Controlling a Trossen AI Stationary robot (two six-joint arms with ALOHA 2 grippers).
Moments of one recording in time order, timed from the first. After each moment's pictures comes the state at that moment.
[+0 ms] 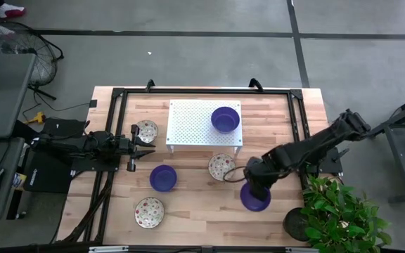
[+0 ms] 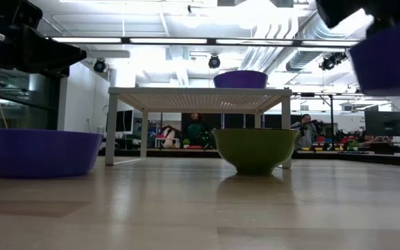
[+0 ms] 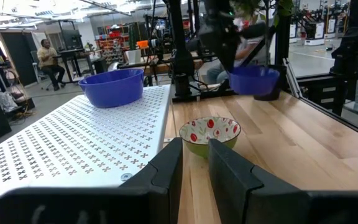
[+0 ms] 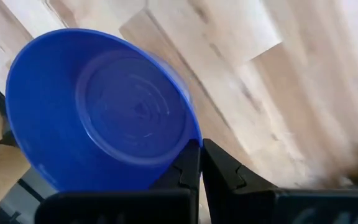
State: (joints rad) left arm -0.13 0.01 0.01 0.02 -0.12 0.13; right arm 0.39 1.48 1.22 -1.19 -0.14 1.01
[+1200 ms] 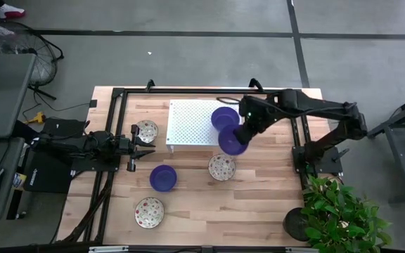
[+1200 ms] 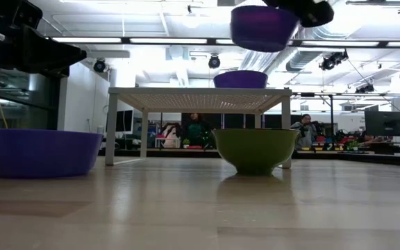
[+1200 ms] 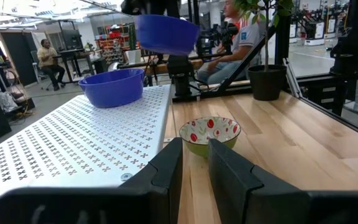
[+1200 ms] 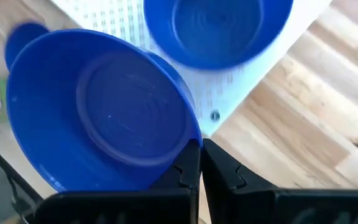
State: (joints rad) left arm -0.13 0.01 0.01 0.02 -0.12 0.13; right arm -0.12 1.48 1.62 -1.31 0.01 0.82
